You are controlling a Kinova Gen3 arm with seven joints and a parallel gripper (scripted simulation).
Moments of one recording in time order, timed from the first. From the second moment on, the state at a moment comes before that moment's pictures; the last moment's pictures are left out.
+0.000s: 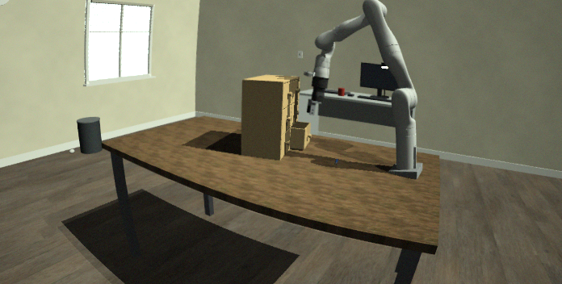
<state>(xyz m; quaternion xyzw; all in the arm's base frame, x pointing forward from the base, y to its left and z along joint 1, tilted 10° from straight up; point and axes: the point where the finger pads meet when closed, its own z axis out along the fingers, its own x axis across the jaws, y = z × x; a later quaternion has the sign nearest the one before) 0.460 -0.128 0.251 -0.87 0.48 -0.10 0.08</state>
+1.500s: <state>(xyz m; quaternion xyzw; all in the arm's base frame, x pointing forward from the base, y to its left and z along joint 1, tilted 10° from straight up) 0.438 -0.130 0.267 -0.97 0.20 -0.10 0.05</state>
